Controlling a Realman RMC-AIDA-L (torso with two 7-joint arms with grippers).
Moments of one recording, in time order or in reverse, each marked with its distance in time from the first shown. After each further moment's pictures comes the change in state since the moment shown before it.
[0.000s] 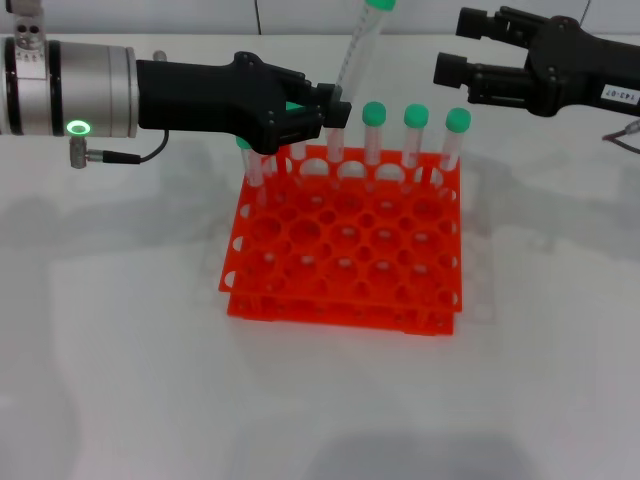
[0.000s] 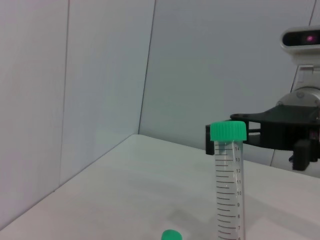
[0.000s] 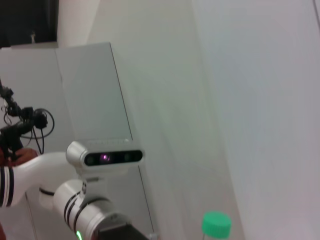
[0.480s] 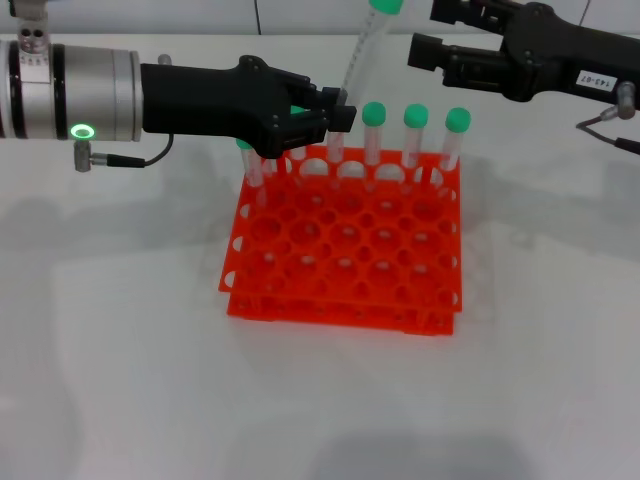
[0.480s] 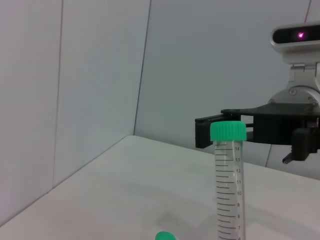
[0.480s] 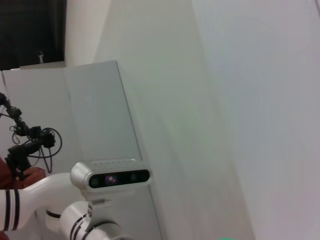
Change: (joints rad) left arm 0.002 -0.008 0.000 0.005 0.001 0.008 0.001; right arm 0.041 0.008 -0.033 0.057 0.063 0.012 -0.011
